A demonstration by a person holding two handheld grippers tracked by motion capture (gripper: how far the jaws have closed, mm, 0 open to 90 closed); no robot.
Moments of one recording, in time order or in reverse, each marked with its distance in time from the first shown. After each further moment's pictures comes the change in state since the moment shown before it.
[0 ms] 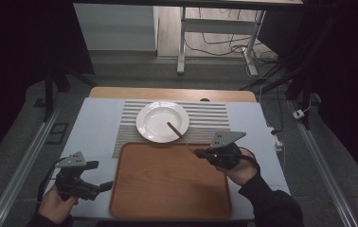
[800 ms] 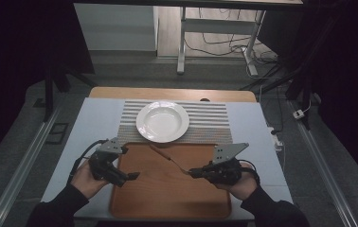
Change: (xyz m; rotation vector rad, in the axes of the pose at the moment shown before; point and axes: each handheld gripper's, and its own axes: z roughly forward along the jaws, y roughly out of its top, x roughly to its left) left arm -0.013 0.067 0.057 0.106 -0.064 0.251; right arm 0.036 -0.005 -0.012 -0.066 0.262 0.028
